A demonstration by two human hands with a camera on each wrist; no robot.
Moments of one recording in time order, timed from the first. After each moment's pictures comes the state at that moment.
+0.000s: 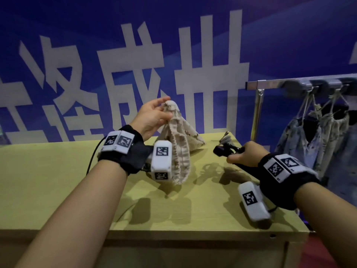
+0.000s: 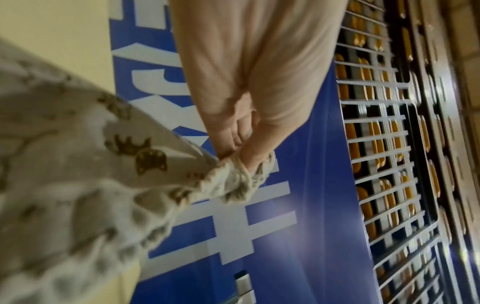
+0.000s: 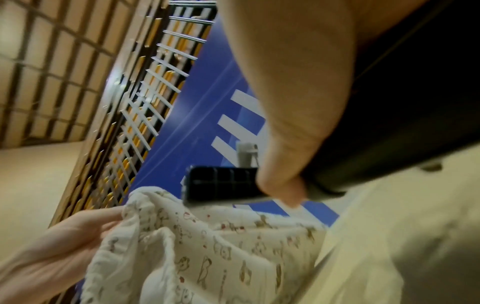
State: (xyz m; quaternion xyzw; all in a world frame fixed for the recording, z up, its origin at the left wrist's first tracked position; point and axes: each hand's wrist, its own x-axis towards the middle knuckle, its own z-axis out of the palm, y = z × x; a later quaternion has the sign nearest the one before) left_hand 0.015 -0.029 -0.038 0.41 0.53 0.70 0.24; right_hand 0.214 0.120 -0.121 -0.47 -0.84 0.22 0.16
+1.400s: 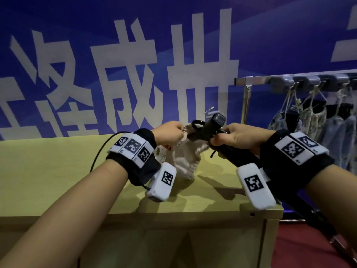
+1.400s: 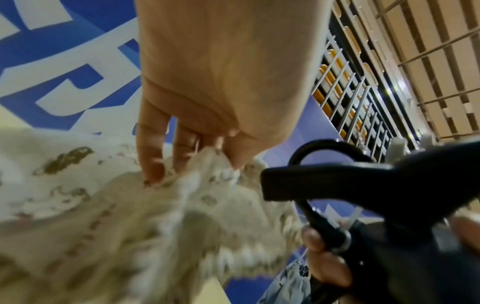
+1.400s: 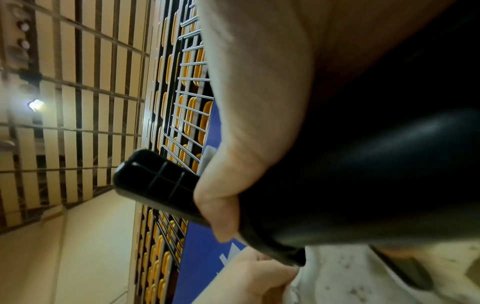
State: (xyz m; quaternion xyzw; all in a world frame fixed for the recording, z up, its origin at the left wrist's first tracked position) left_hand 0.074 -0.032 -0.063 0.54 0.79 0.27 0.14; right_hand 0.253 0.062 -0.066 -0.28 -0.87 0.39 0.10
